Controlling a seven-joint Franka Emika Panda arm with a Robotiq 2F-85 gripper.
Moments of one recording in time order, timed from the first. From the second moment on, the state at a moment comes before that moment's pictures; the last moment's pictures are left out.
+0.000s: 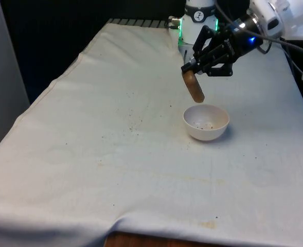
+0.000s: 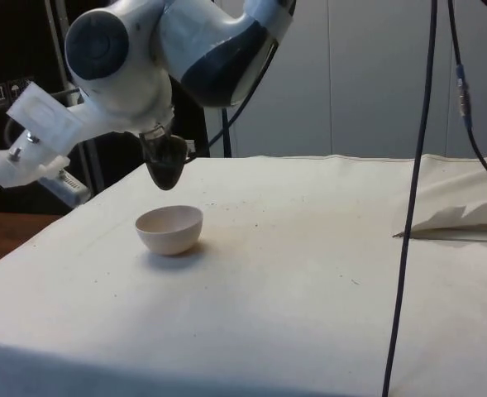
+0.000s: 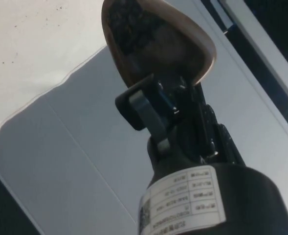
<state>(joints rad) 0.08 0.48 0.27 -1.89 -1.29 1.85 0.83</state>
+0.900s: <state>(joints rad) 0.08 0.48 0.31 -1.95 -1.43 1.85 0.89</state>
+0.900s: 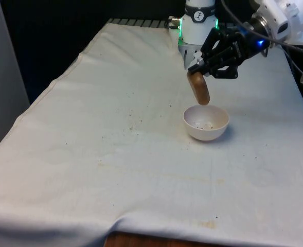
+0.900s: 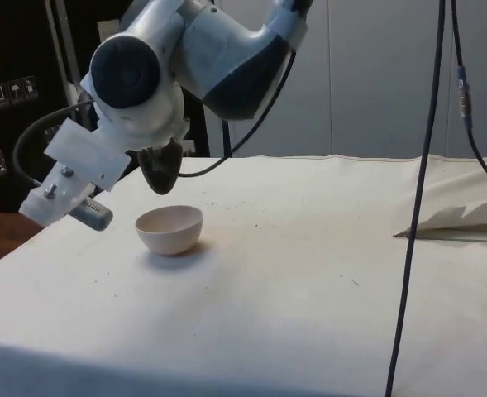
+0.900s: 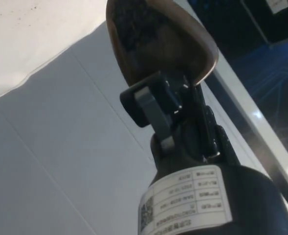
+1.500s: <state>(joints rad) 0.09 0.47 0.34 -2.00 -1.52 1.81 0.92</state>
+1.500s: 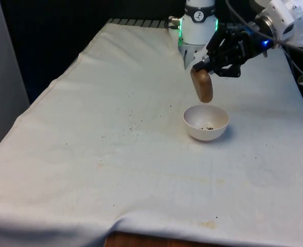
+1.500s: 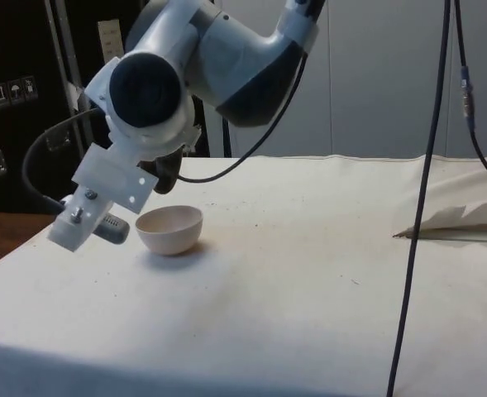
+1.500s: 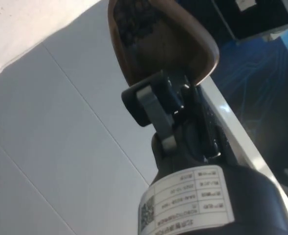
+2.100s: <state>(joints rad) 0.09 0.47 0.37 -2.03 -1.61 1.74 0.92</state>
